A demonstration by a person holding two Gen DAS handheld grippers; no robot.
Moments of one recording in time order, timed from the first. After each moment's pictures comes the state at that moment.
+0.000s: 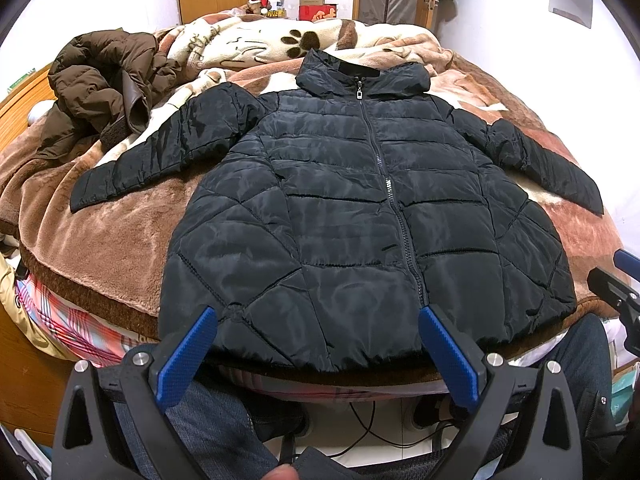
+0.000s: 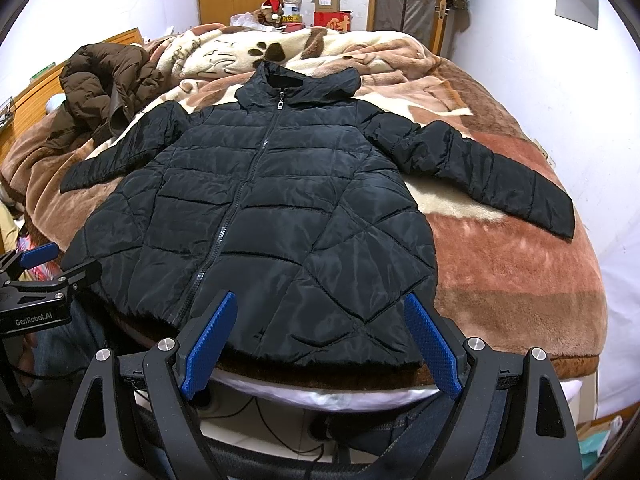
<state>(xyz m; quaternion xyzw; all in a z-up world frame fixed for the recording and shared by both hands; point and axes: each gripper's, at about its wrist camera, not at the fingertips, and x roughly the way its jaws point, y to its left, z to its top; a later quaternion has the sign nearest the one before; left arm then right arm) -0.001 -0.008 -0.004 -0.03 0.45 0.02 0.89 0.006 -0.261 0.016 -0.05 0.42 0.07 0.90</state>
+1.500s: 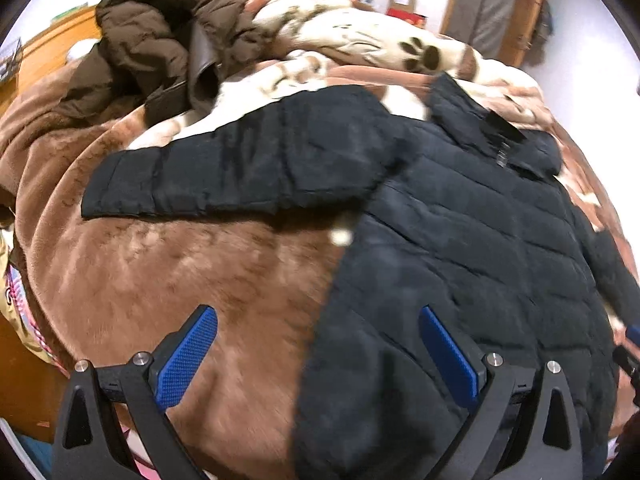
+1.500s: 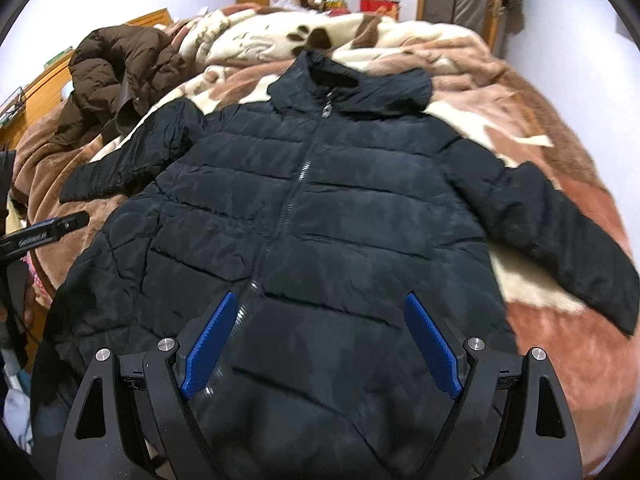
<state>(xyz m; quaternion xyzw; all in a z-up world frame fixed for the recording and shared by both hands) 0.140 0.157 -0.050 -0.12 0.46 0.12 0.87 0.165 -0.192 -0.016 -0.06 0.46 0.16 0.87</state>
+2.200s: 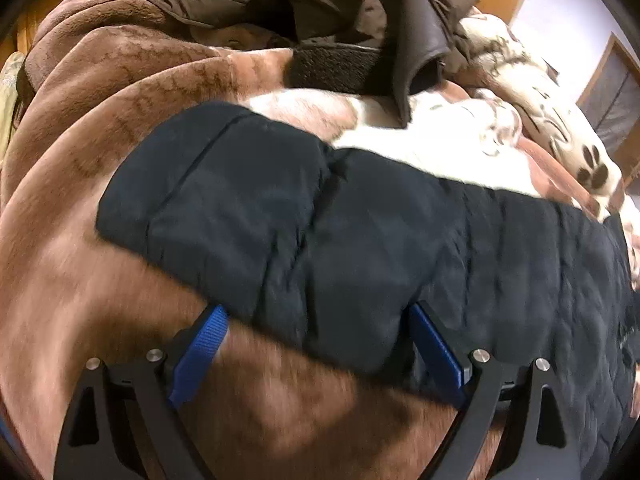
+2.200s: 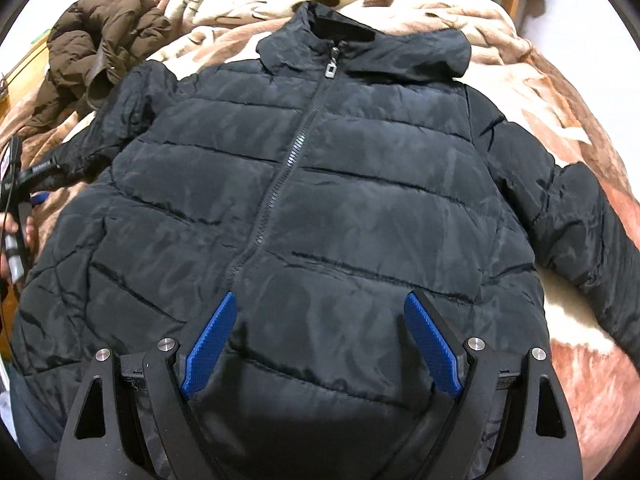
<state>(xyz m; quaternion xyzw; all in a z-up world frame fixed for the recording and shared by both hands) 0.207 0.344 -0.134 -0.27 0.42 0.29 0.82 0.228 -0.181 -0.067 -0.08 0.50 0.15 0.85</state>
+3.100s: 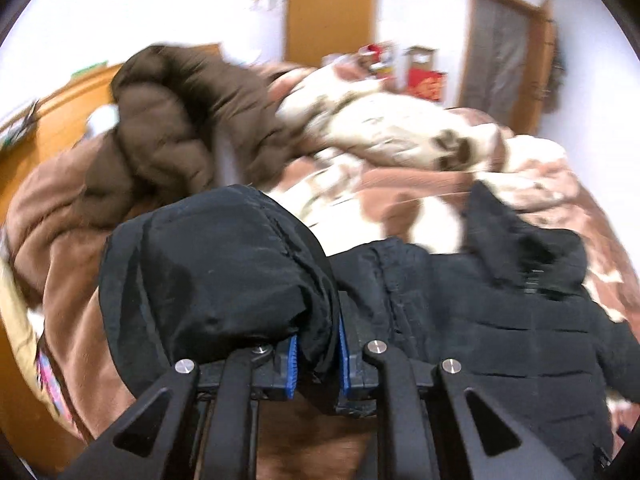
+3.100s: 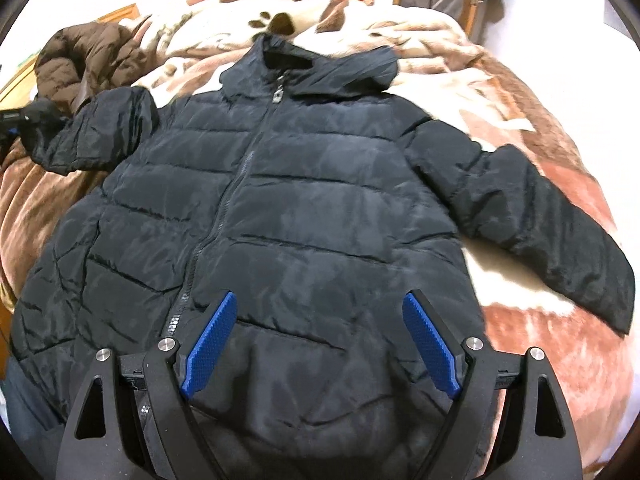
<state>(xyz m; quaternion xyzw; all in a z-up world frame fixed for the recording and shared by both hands) 0.228 0.196 0.053 -0.08 0.35 0.16 0.92 0.180 -0.232 -0.030 -0.06 0.45 0.09 0.89</state>
